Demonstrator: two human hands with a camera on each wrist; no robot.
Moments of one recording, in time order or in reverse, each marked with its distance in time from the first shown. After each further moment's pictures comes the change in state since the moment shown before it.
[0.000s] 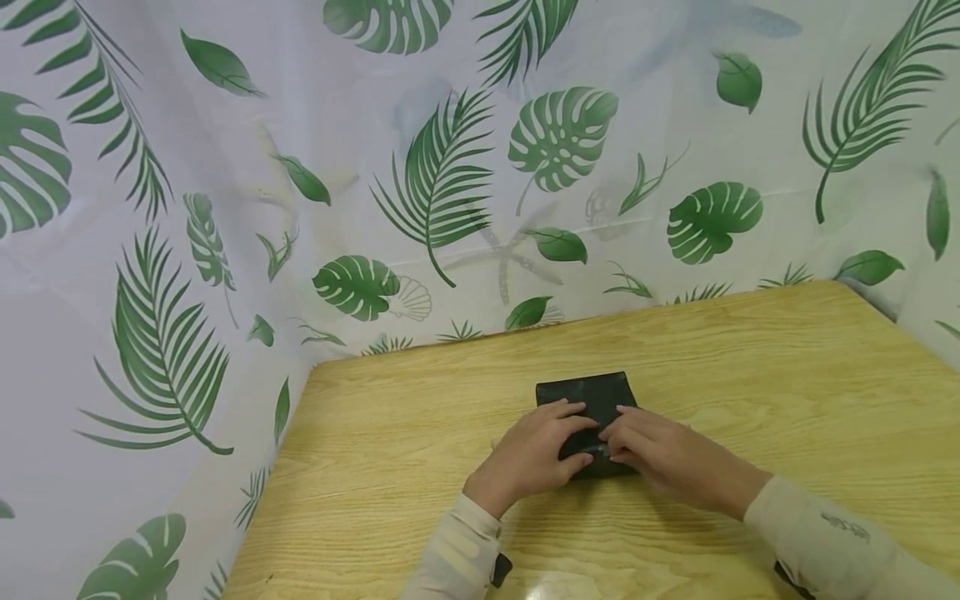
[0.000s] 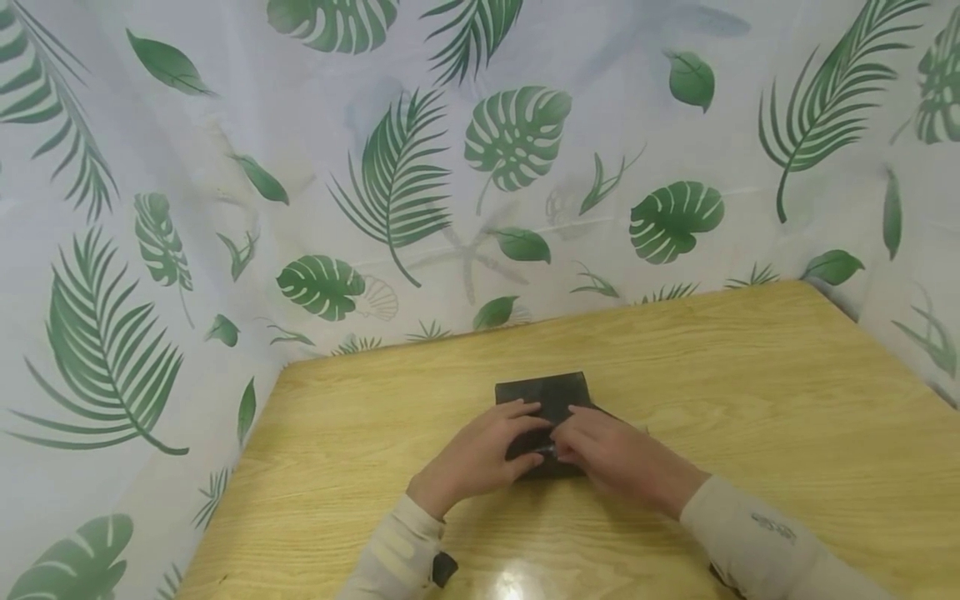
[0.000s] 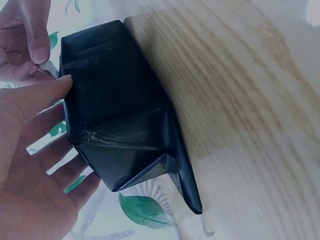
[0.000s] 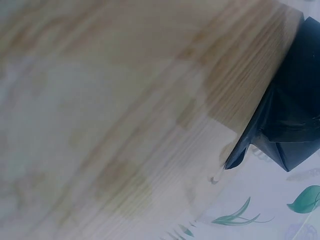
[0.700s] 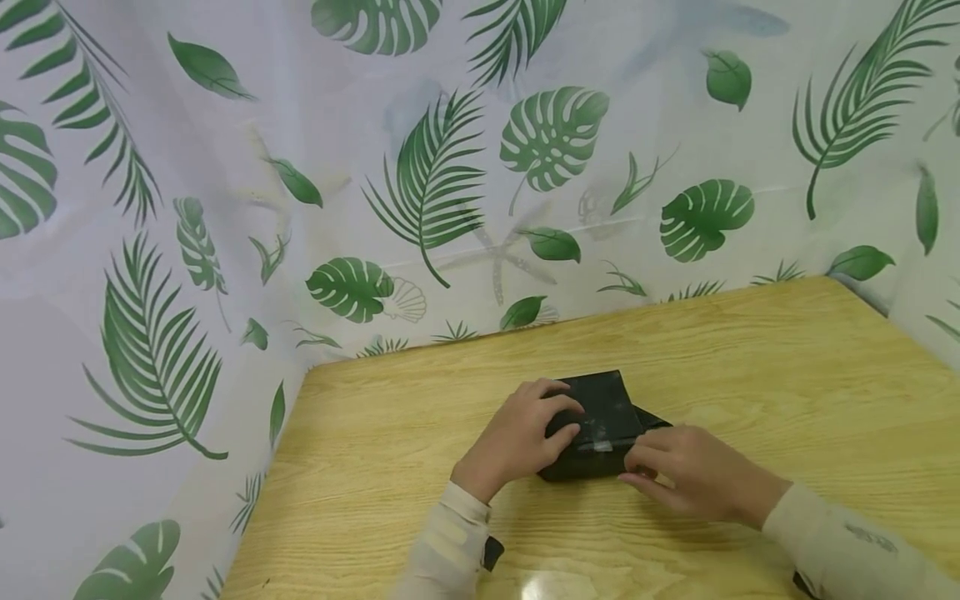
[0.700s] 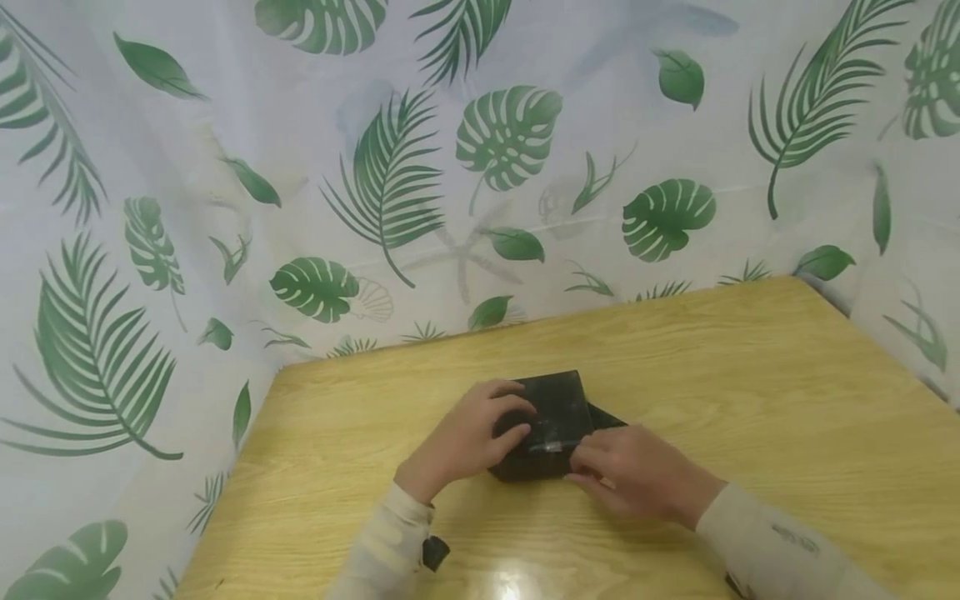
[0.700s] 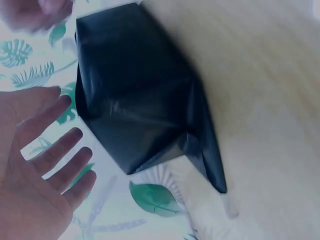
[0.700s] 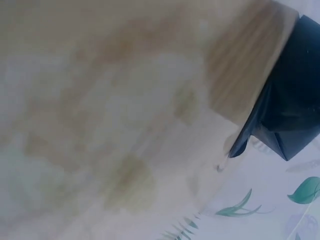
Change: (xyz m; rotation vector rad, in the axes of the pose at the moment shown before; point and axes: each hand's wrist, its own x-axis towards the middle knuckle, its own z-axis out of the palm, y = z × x) left_hand 0.004 -0.007 -0.016 -0.027 0.104 0.012; right_hand -0.018 -0.010 -0.009 0.011 0.035 -0.004
